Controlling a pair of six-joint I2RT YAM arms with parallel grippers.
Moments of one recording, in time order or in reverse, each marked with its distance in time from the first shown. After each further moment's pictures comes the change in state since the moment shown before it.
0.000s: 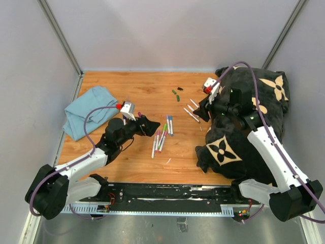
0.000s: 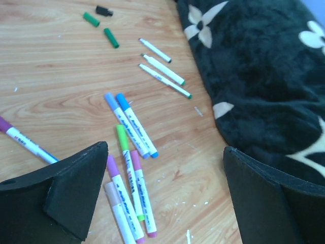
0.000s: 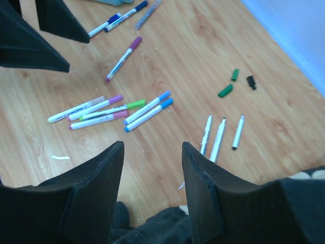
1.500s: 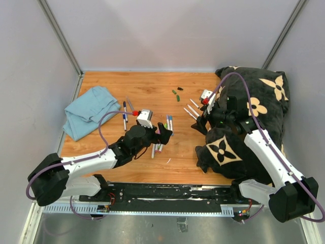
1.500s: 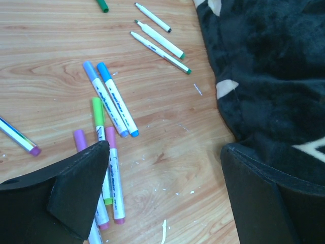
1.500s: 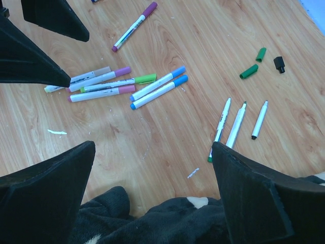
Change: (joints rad) left arm -0.349 0.060 0.069 -0.112 -0.386 -0.037; right arm -0.026 -0.018 -0.187 0.057 -0.099 -0.106
